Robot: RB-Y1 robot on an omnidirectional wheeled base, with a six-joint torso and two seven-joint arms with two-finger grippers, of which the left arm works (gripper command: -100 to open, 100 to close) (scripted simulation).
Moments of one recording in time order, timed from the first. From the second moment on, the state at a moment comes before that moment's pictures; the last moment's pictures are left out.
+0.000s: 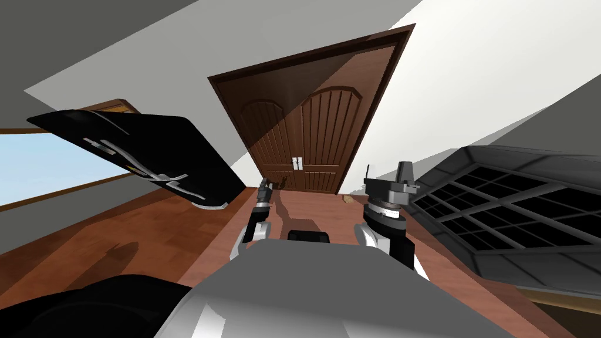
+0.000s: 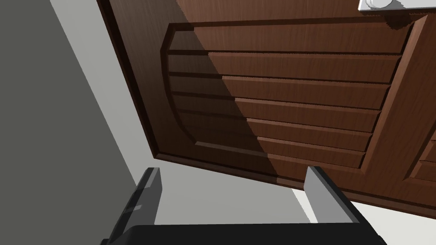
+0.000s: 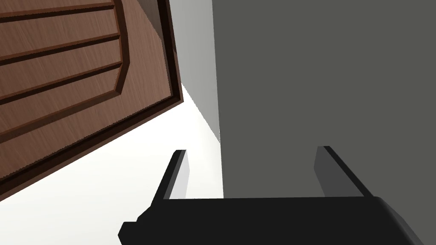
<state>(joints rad) 0.47 0.08 -0.01 -2.06 0.05 -0.35 0.03</state>
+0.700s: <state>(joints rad) 0.41 0.10 0.00 -1.92 0.05 -0.33 0.04</state>
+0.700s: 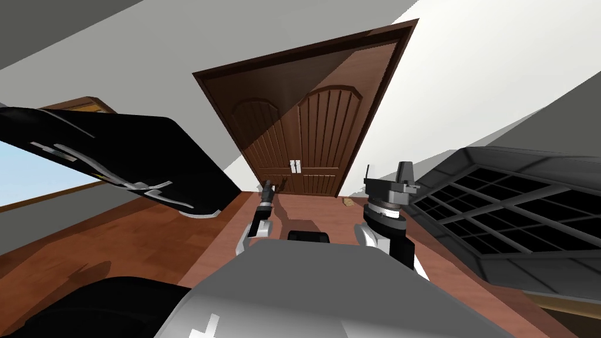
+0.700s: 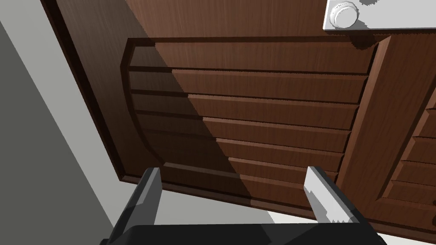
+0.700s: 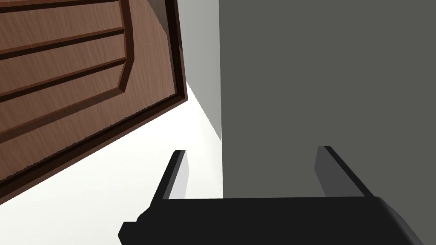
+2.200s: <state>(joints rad) 0.26 0.14 0.01 -1.60 0.07 -0.31 0.07</state>
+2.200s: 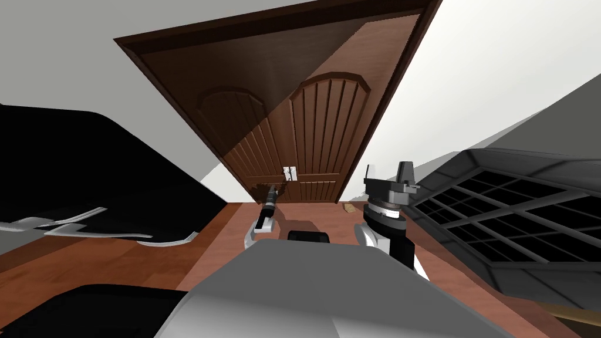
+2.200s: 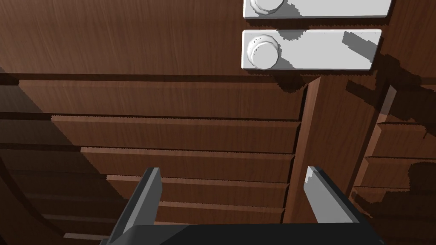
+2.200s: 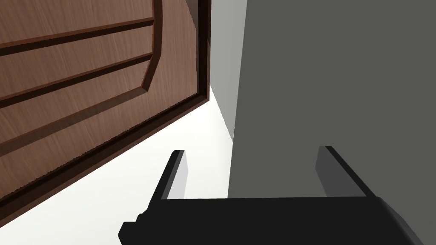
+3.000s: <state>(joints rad) 0.18 0.16 0.02 -1.46 0.08 -0.29 0.08</state>
